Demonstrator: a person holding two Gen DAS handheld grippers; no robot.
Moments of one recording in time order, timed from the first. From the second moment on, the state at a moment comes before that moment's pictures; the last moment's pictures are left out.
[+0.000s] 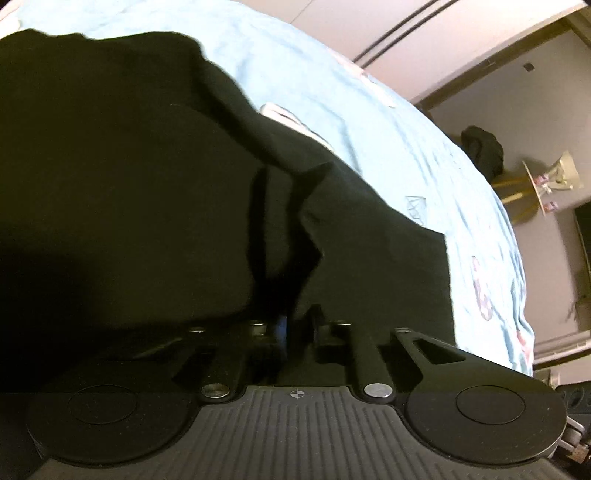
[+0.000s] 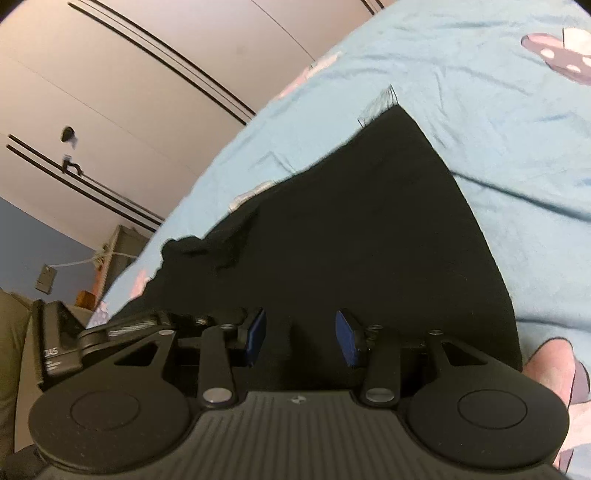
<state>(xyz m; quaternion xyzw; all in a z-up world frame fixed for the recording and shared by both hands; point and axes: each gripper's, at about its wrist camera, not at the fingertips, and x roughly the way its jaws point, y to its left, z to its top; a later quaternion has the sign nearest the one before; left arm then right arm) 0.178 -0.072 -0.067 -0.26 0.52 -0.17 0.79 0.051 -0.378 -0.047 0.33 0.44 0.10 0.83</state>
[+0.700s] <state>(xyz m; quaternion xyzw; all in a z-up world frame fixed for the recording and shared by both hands) 0.166 -0.031 -0.023 -0.10 0.43 -0.09 0.89 0.064 -0.349 -0.041 0.25 0.46 0.10 0.85</state>
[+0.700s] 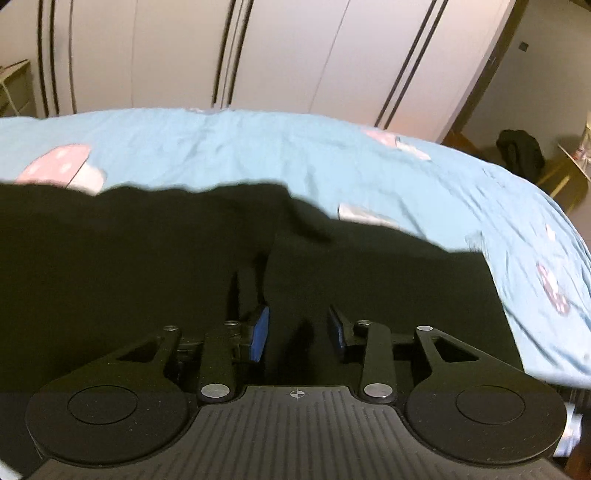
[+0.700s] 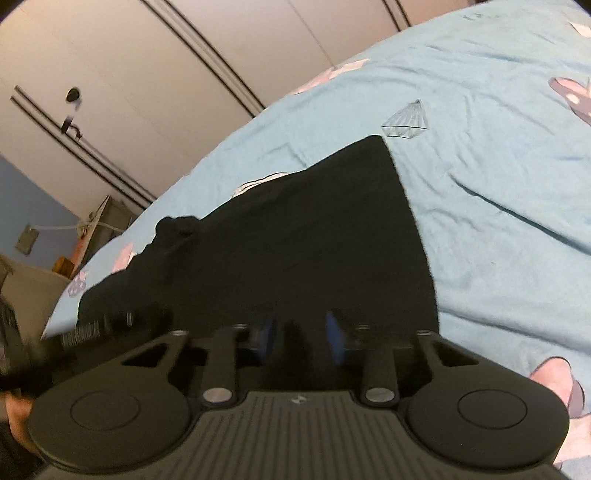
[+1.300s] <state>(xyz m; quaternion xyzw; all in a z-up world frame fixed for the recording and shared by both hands) 0.232 -0.078 -0.044 0.03 0.43 -0.05 0.90 0.079 -0.348 -0.064 0.26 0.47 0.08 0.84</state>
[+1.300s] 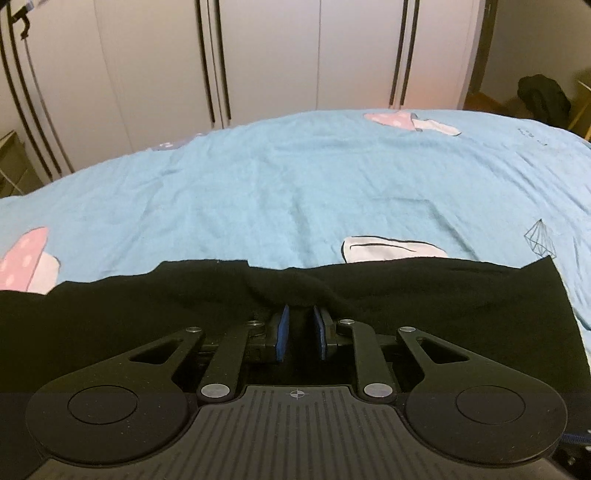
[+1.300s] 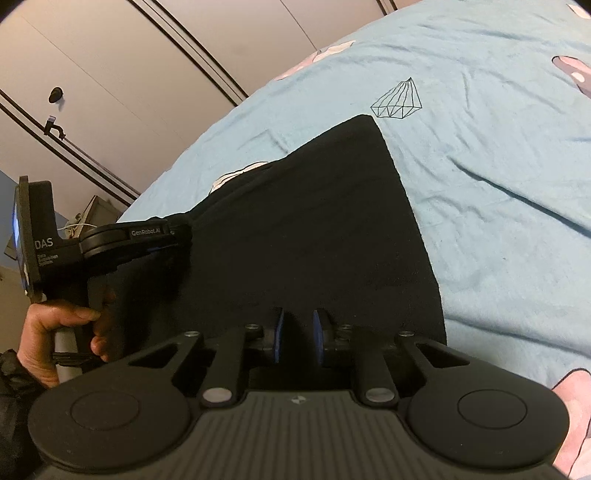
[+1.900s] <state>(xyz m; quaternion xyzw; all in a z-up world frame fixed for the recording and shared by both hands) 0.120 0.008 -0.042 -0.10 0.49 -0.04 0.87 0.059 -0.370 -0.041 0.29 0.46 0.06 0.84</state>
